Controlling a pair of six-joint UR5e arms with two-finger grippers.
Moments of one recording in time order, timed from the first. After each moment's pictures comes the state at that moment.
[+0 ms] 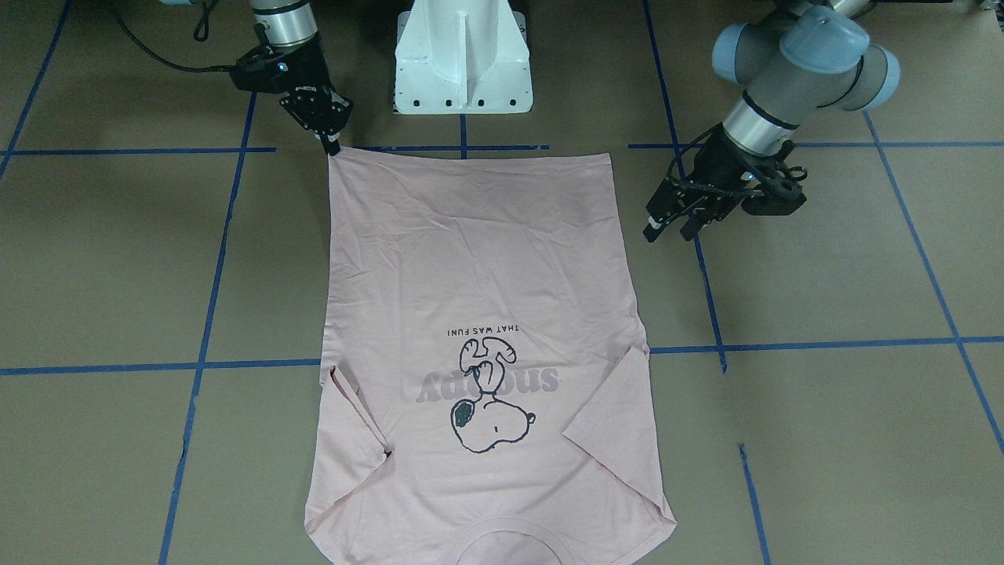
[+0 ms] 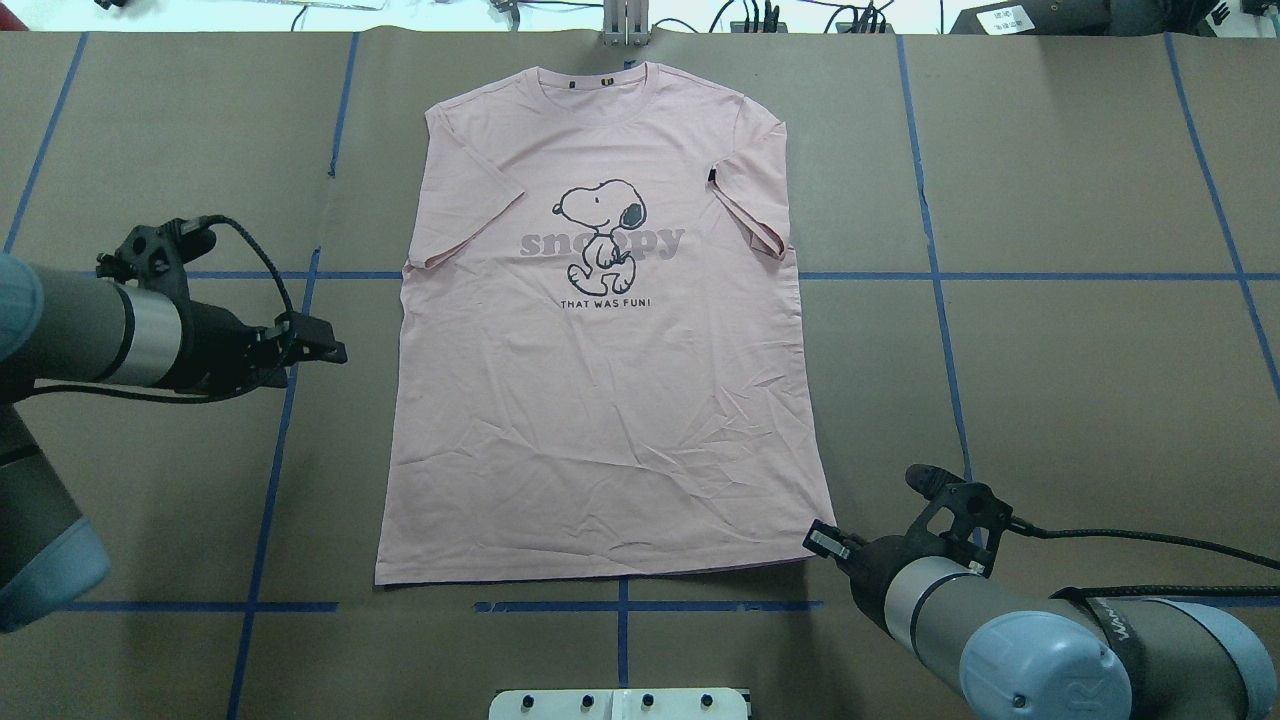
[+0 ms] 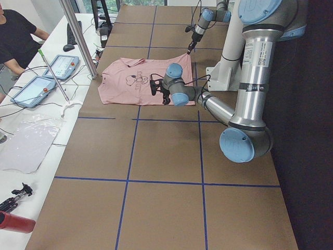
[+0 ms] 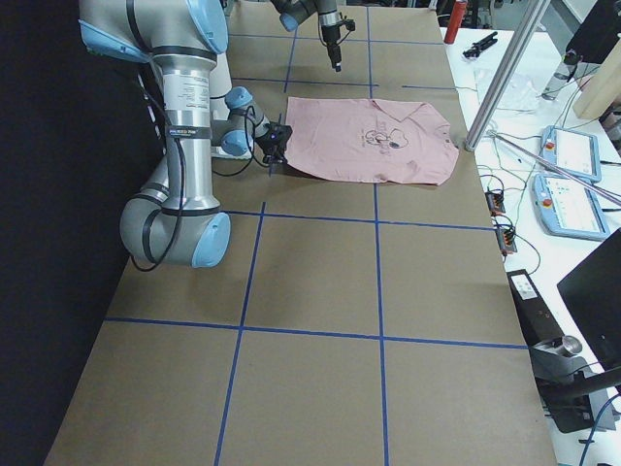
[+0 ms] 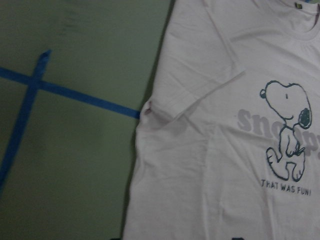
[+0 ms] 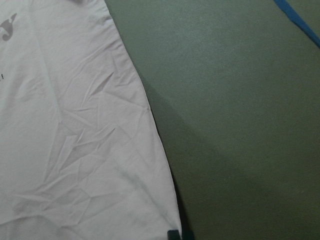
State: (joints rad) left arm -0.67 -1.63 -1.94 -2.20 -1.94 -1.51; right arm 0.09 -1.52 2.17 -1.30 1.25 1.97
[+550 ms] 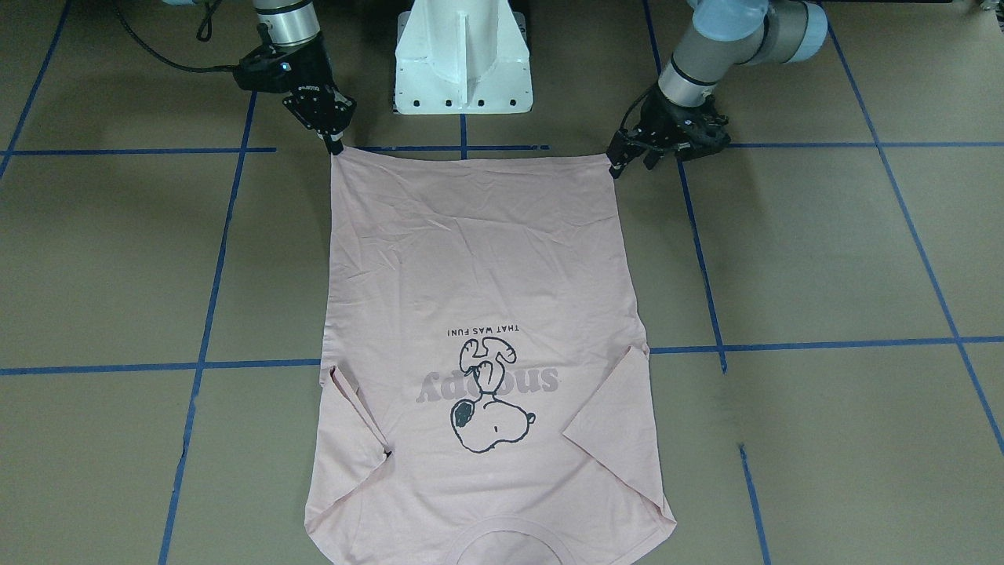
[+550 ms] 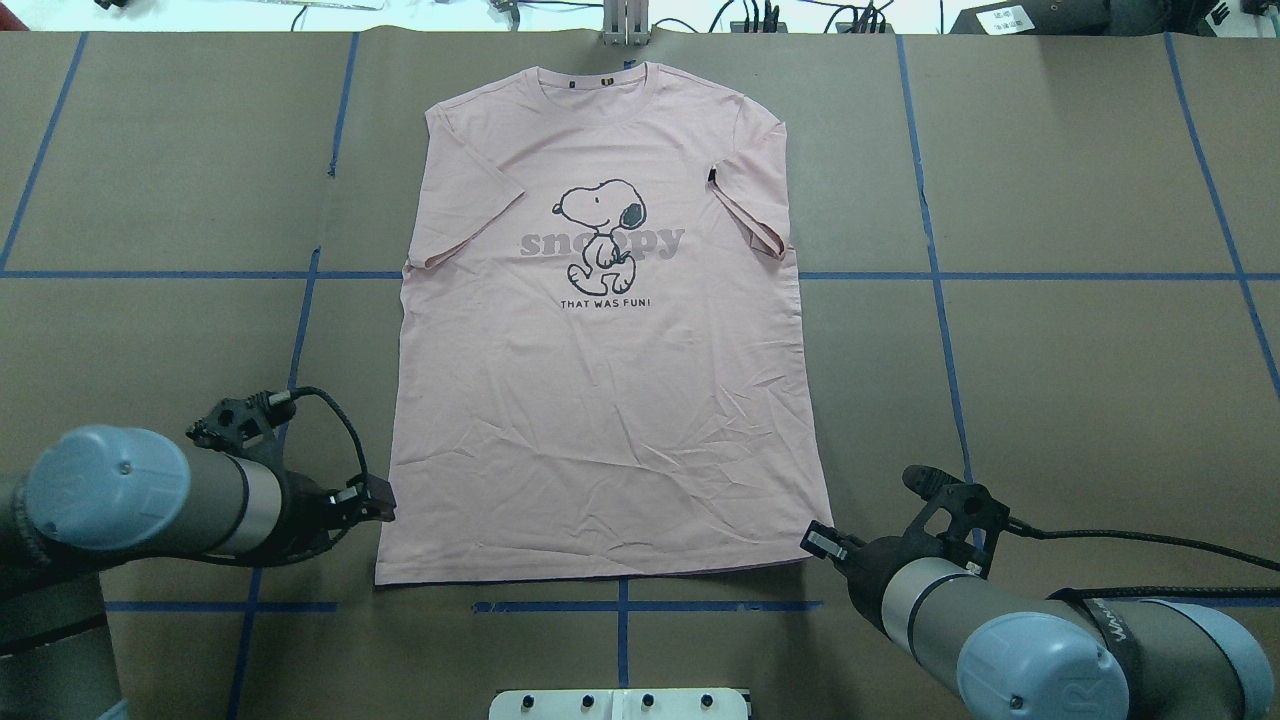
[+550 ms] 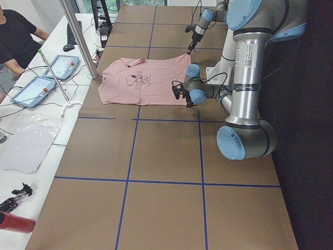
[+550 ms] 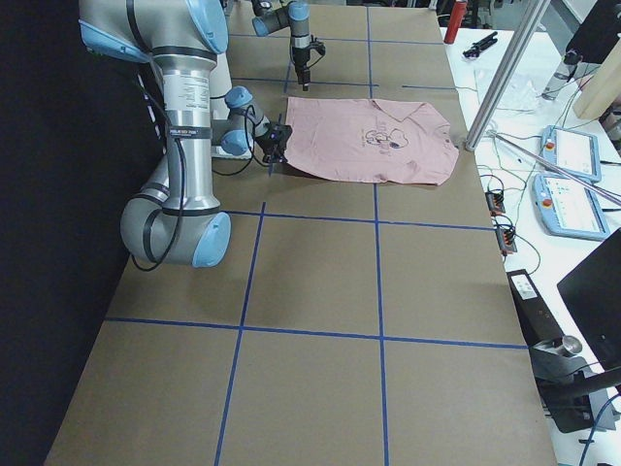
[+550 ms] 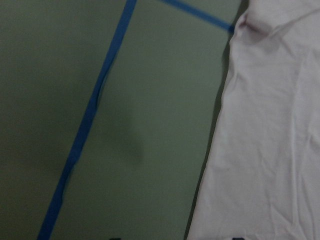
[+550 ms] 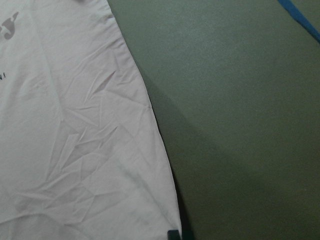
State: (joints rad) left arm -0.36 -1.64 -2.01 -2.00 -1.81 -1.75; right arm 0.09 -1.52 2.17 -1.30 1.25 1.97
